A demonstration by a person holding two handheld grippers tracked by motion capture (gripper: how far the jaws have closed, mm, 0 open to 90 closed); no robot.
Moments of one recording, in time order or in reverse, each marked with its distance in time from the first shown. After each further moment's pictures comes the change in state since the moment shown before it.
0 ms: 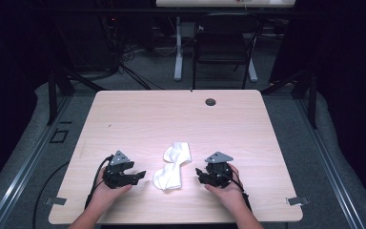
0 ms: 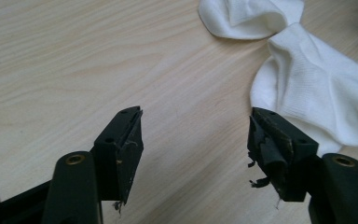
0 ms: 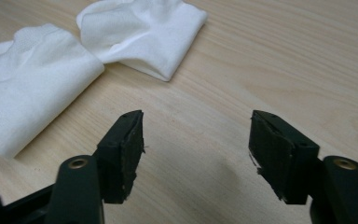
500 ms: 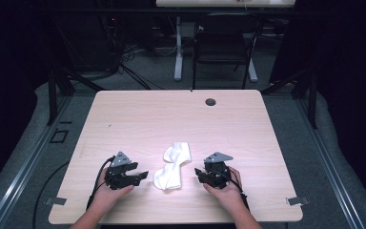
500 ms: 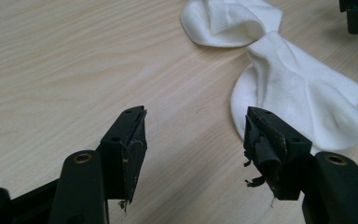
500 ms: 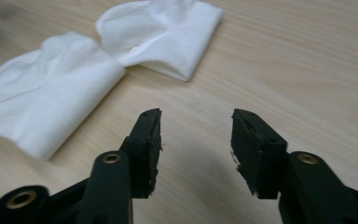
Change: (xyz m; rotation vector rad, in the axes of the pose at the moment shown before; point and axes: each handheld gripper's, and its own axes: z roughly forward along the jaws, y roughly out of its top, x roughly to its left) left arm -0.008 0.000 0.002 -0.029 -0.032 0.015; right arm 0.006 0.003 -0.001 0.027 0.073 0.062
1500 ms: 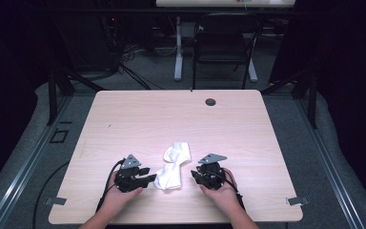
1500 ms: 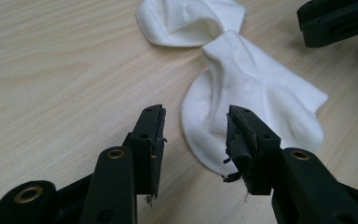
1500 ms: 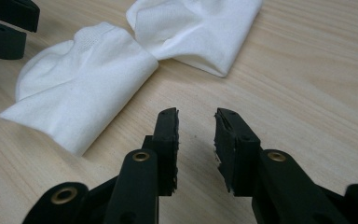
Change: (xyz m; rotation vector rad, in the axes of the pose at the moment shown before) left arm -0.023 0.004 0.014 0.013 -0.062 -0.012; right arm 0.012 0.003 0.006 0.039 0.049 -0.024
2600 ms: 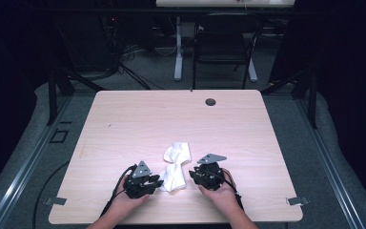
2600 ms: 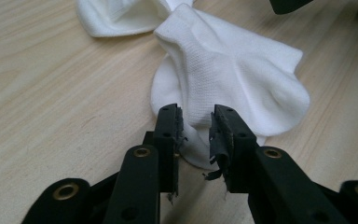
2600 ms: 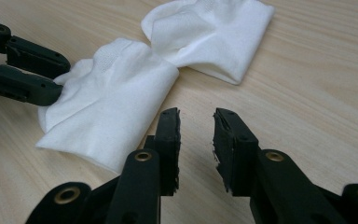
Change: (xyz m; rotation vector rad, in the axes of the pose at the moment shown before) left arm -0.027 -0.008 0.016 0.039 -0.029 0.139; right arm 0.005 0.002 -0.002 -0.024 0.032 0.008
